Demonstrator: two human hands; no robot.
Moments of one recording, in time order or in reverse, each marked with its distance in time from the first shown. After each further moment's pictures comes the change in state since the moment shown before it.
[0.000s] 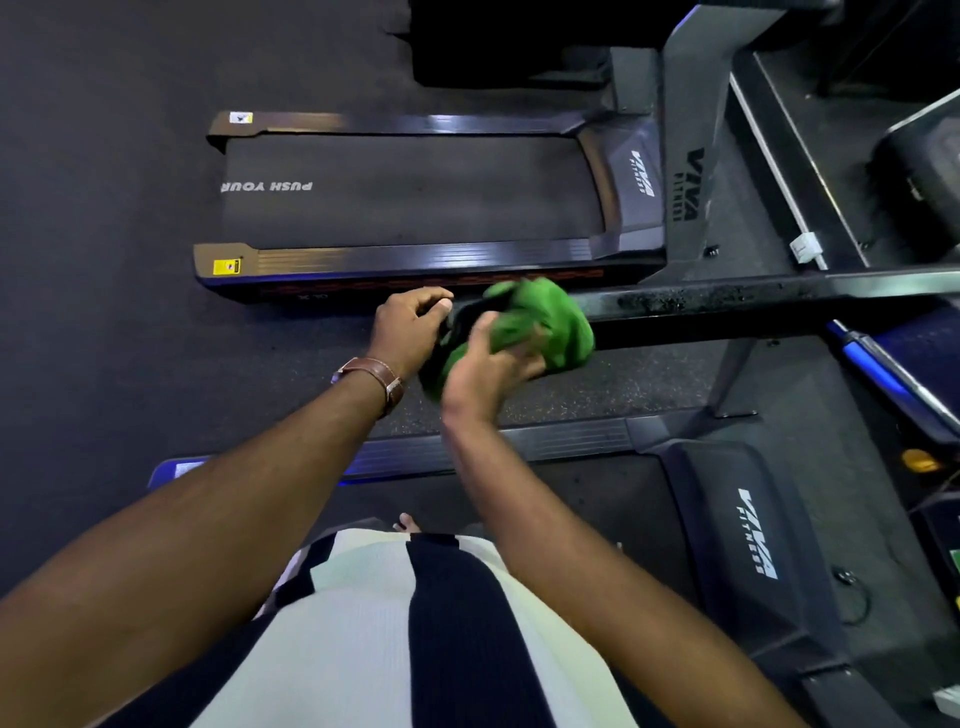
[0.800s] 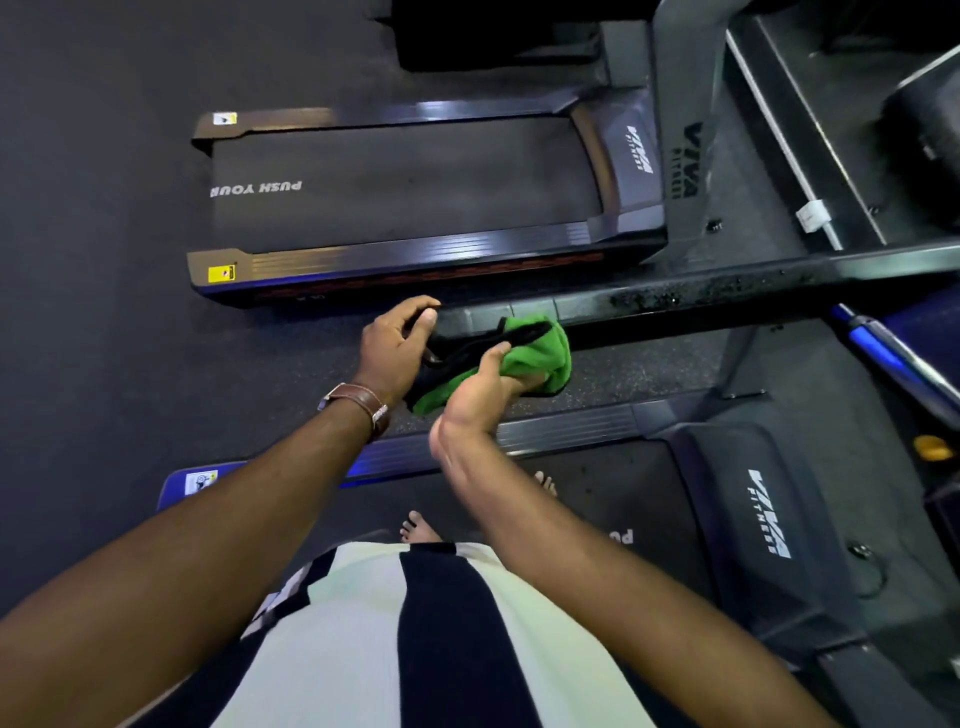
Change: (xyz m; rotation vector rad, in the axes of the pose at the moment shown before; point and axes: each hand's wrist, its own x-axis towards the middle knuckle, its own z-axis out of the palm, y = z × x) left_hand -0.004 -0.014 0.006 -0.011 -0.009 0.105; right_hand 0.002 0.004 0.004 0.435 0.040 0.438
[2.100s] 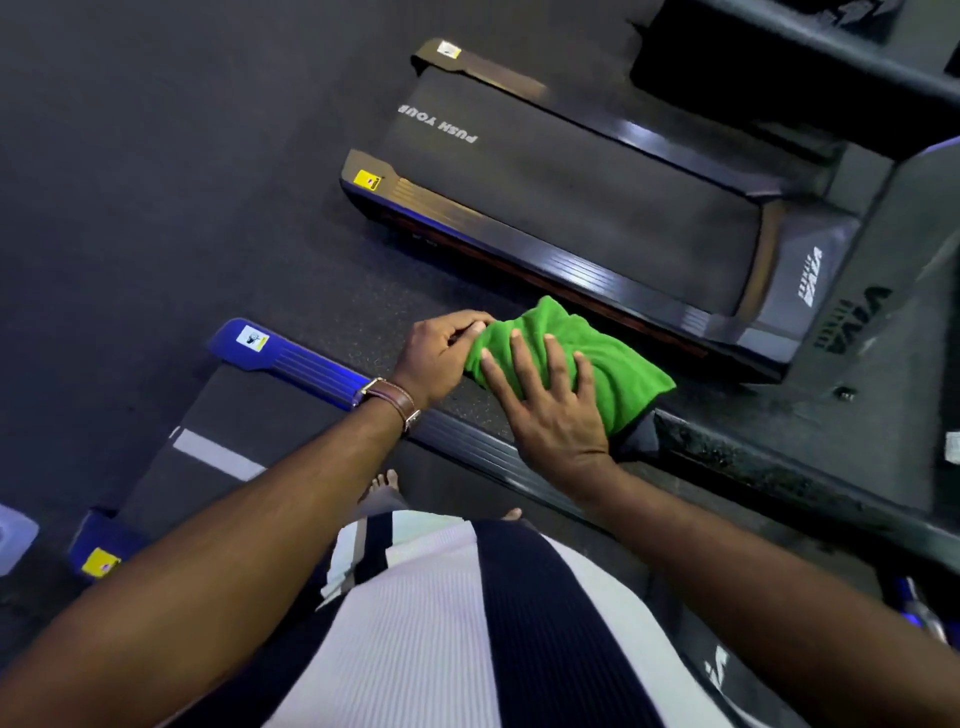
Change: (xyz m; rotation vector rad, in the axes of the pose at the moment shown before) left_hand -0.008 0.021 0.025 -0.070 0.310 -0.140; right_hand 0.118 -0.087 -0.027 -1.628 -1.163 -2.041
